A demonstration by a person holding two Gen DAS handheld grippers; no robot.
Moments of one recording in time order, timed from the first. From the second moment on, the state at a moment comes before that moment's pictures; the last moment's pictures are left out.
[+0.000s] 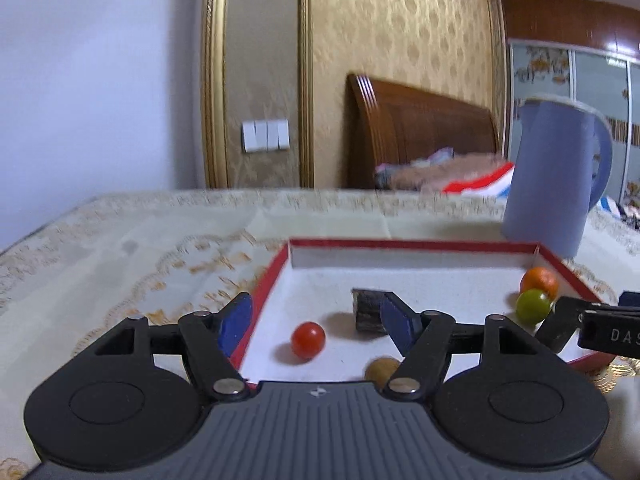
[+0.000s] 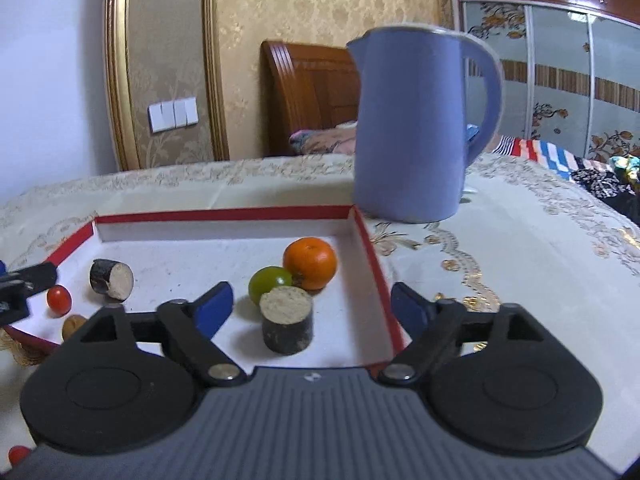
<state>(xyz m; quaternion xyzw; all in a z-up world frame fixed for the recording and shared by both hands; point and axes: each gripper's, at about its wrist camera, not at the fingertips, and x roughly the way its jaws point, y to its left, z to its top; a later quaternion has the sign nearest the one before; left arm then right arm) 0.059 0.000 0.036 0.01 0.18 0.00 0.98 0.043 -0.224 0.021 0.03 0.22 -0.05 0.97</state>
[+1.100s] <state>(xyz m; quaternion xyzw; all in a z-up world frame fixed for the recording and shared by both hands) -0.025 0.012 0.011 0.04 0.27 -0.12 0.95 0.016 -0.242 0.017 0.07 0.24 -0.05 0.97</state>
